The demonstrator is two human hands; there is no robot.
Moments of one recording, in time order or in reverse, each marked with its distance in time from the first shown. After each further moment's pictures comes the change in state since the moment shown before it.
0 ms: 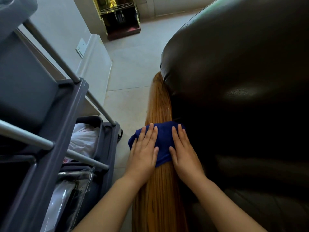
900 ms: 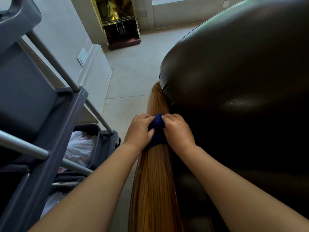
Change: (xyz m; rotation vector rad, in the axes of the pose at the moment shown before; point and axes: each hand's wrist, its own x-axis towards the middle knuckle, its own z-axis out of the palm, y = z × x) left_hand 0.095 -0.005 -0.034 -0.013 0.150 0.016; right_hand 0.090 -0.027 -0.039 -0.378 0.152 -0.219
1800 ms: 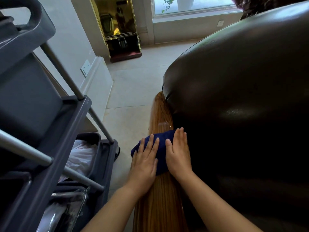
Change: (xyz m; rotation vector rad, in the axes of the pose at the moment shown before) left_hand -0.084 -0.008 0.022 -0.040 -0.185 -0.003; right_hand -0.040 -0.029 0.023 0.542 -0.040 0.451
